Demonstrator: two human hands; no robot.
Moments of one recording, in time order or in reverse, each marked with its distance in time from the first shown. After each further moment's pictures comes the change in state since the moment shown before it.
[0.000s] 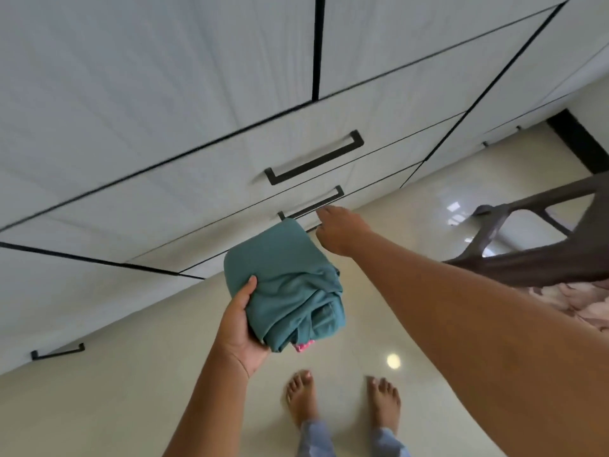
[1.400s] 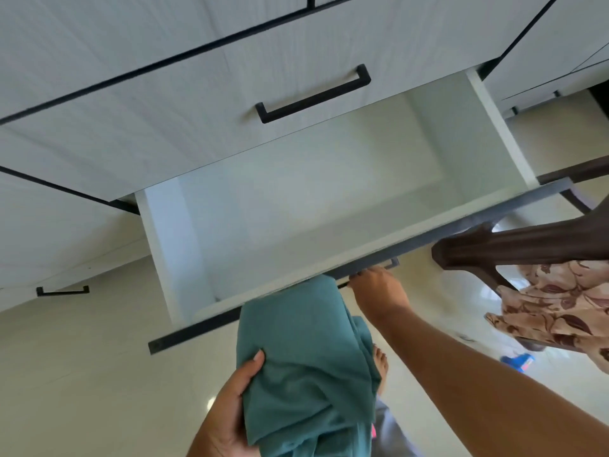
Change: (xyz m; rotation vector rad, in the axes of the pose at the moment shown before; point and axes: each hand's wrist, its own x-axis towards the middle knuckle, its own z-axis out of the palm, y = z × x) left_hand -0.094 -0.114 -0.066 -0.044 0.078 -0.331; right_hand -0.141 0.057 0.135 -0.267 -0.031 -0.015
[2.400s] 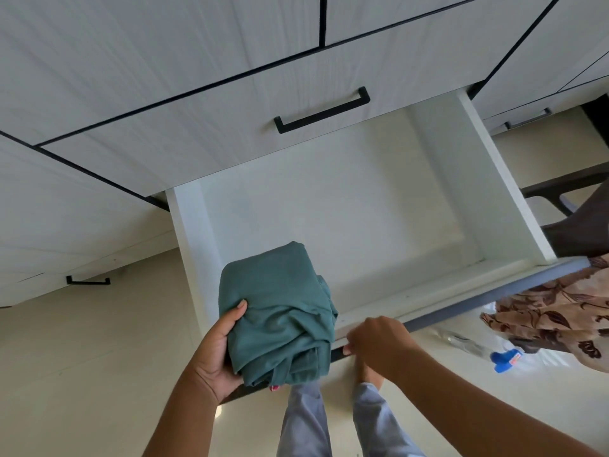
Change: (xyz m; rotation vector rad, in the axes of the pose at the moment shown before) left_hand -0.018 0.038 -0.009 0.064 0.072 0.204; right_hand -0.109 -0.029 -0.031 -0.117 -0.354 -0.238
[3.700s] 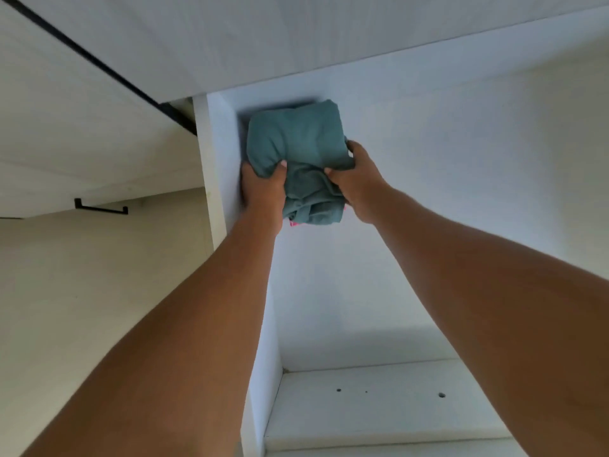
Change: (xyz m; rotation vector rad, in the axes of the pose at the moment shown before) left_hand 0.273 0.151 -0.013 0.330 0.536 0.692; right_hand 0.332 -0.046 -0.107 1.564 0.407 0.046
